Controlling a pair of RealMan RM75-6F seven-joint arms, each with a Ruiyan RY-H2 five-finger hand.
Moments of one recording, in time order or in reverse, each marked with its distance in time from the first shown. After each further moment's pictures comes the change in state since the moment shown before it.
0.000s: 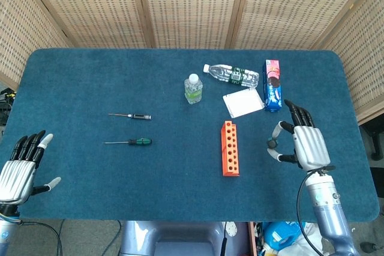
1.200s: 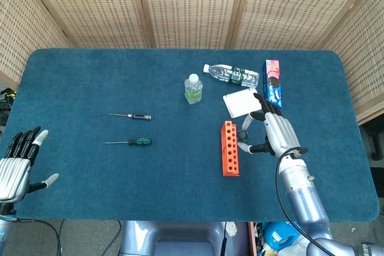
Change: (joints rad) left arm 0.000 0.011 -0.016 0.002 0.006 0.024 -0.038; right arm 0.309 0.035 0.159 -0.228 0.602 0.026 -0.079
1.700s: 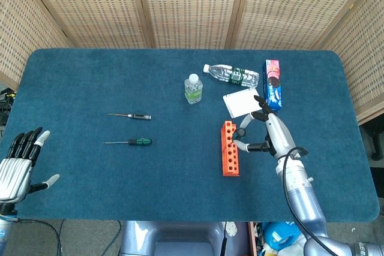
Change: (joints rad) left arm -0.002 -0.005 0.004 0.002 0.003 -0.006 0.007; right arm -0.013 -0.033 0.023 0.000 0.063 0.013 0.200
